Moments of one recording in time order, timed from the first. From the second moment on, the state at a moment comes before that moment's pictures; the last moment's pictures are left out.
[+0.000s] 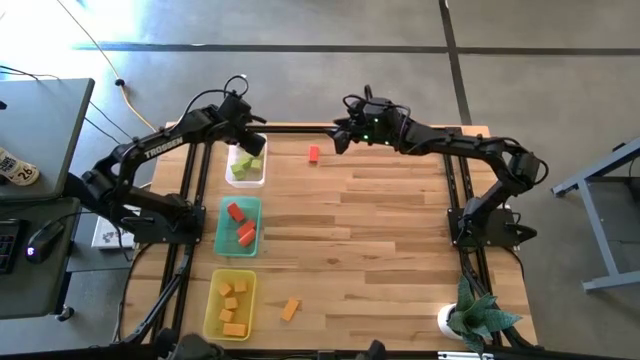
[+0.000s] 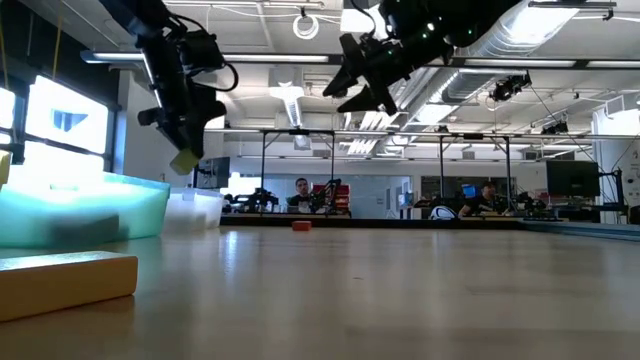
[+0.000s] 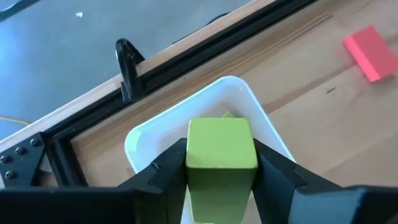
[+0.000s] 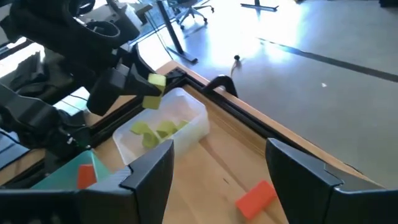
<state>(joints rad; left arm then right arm) 0.95 1.33 0.99 -0.72 -0.19 -0.15 -0.48 1.60 1.18 0.07 -0.04 0.33</state>
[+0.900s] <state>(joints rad) 0.91 1.34 1.03 -0.66 -0.03 -0.45 -0.57 1.64 1.18 0.02 -0.04 0.33</state>
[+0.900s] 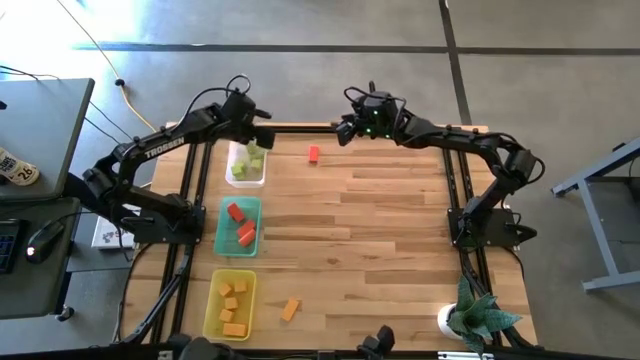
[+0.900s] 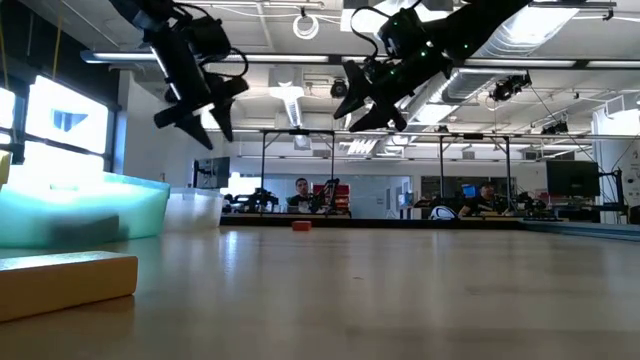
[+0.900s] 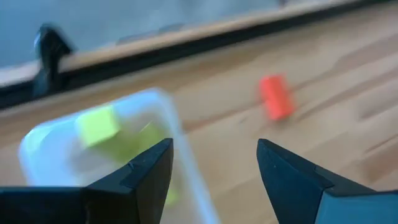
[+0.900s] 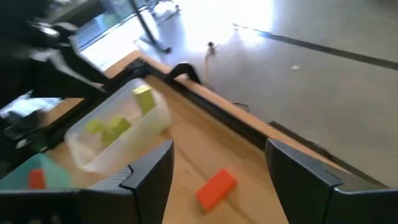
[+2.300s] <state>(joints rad) 0.74 1.34 1.30 -0.98 -0.17 -0.33 -0.44 1.77 1.50 -0.11 0.15 0.49</state>
